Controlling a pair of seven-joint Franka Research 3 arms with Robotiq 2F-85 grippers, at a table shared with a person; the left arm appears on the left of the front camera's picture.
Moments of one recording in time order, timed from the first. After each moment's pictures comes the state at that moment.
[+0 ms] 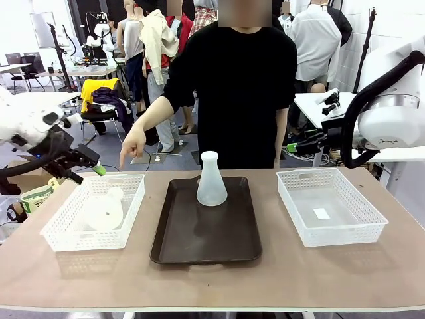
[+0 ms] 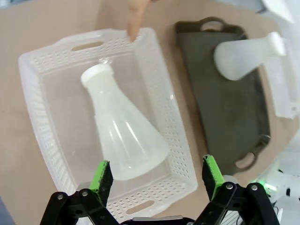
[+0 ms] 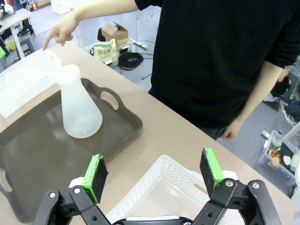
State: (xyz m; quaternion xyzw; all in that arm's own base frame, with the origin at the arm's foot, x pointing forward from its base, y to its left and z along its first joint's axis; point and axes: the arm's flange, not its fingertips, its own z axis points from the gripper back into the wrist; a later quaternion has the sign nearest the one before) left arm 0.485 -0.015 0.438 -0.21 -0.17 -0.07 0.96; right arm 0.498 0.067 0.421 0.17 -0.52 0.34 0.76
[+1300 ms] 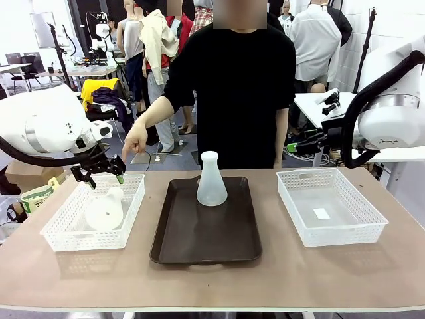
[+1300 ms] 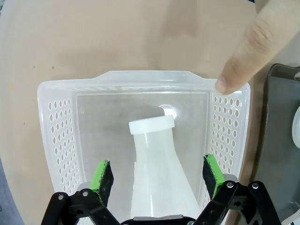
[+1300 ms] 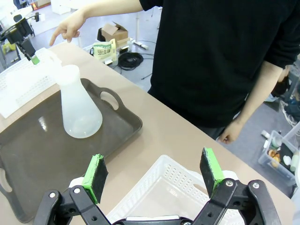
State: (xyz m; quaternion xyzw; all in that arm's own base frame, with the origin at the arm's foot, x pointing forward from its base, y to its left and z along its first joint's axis) left arm 0.583 -0.055 0.378 -0.06 -0.12 0.04 0.99; right arm 0.498 0.067 0.422 0.17 -0.52 0.34 0.76
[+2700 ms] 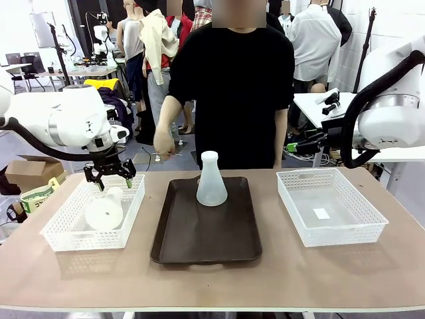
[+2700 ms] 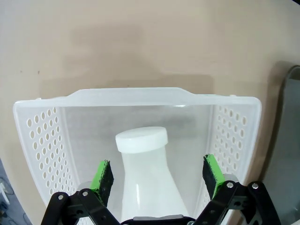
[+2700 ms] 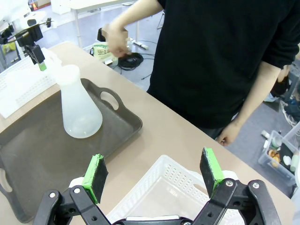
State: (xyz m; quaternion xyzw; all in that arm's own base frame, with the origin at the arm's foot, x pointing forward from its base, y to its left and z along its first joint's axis) left arm 0.617 -0.084 0.355 -0.01 -0.05 0.04 1.00; right arm 0.498 0.067 0.422 0.17 -0.52 0.34 0.76
